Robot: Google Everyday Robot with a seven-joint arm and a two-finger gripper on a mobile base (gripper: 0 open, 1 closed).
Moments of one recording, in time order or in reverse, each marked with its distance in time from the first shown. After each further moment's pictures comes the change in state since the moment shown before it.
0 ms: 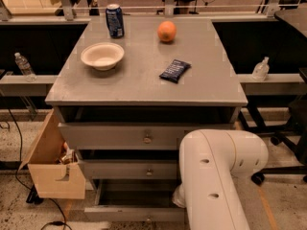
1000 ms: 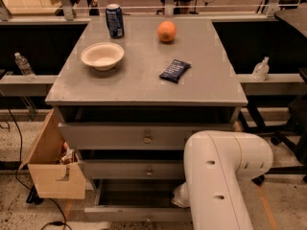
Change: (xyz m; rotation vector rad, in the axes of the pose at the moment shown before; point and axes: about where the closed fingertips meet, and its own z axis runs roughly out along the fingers) arm -0.002 -0.008 -0.002 0.032 -0.023 -0.009
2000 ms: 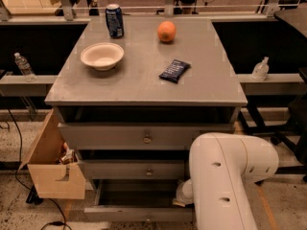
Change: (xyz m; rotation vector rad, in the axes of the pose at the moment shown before) arm 0.002 -0.008 0.002 0.008 -0.021 -0.026
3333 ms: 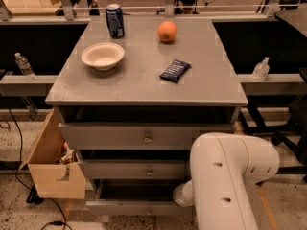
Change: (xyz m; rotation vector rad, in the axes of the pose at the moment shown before) arm 0.002 0.007 -0.003 0.000 0.000 0.000
